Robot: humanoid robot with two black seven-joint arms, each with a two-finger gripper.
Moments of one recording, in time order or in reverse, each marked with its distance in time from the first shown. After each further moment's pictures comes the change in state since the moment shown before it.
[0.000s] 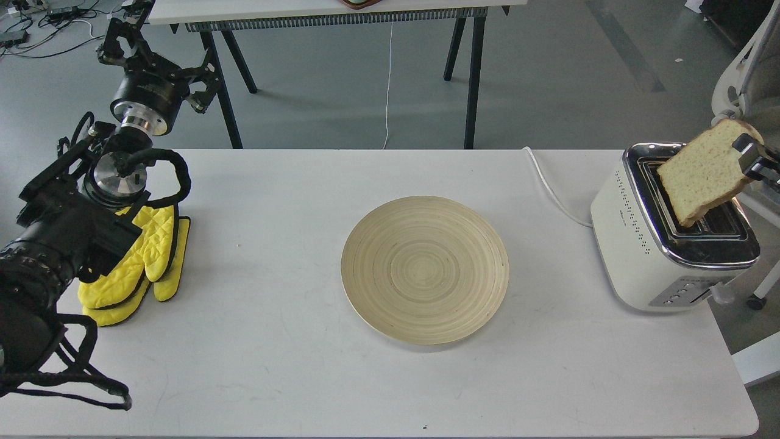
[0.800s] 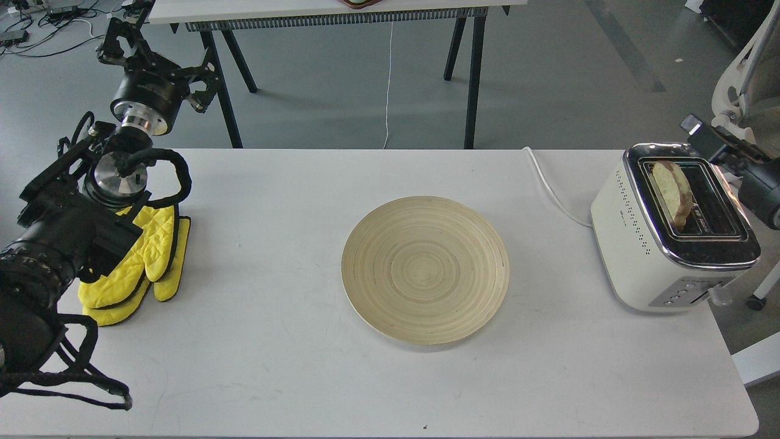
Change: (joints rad) left arm 0.000 -0.002 -0.002 0.000 0.000 0.000 -0.002; right arm -0.004 0.122 0.189 0.006 0.104 0.023 0.008
